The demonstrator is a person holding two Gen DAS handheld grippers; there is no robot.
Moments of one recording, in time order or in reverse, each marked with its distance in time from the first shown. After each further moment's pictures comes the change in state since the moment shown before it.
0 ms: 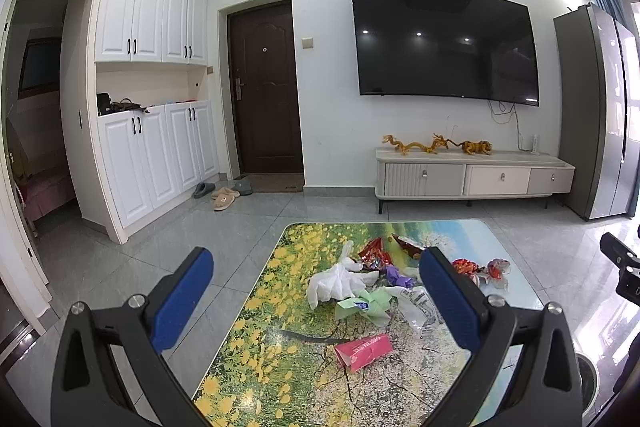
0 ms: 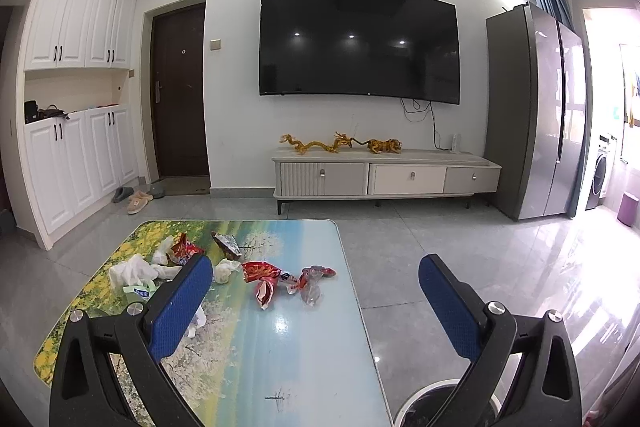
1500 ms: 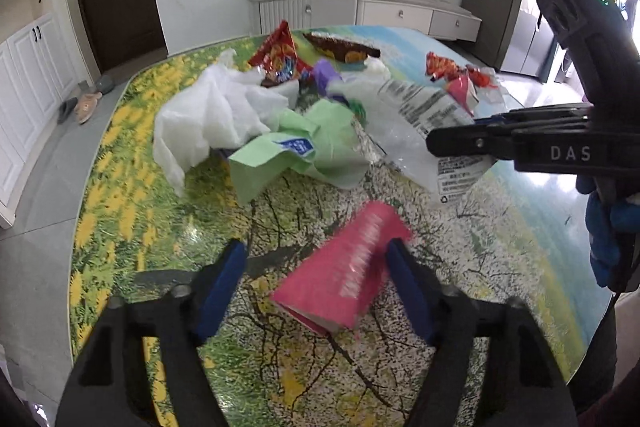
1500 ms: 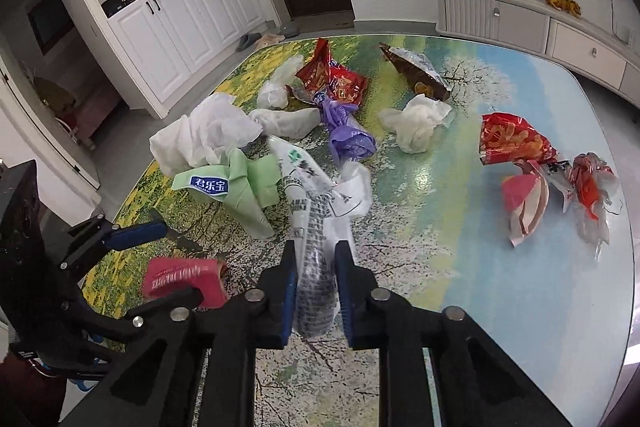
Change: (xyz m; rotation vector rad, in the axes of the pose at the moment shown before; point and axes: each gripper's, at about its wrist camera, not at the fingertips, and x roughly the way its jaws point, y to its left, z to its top) left arm 0.217 -0.023 -0.140 0.242 0.547 -0.476; right arm 0.234 0.135 -0.086 -0.092 0.618 0.574
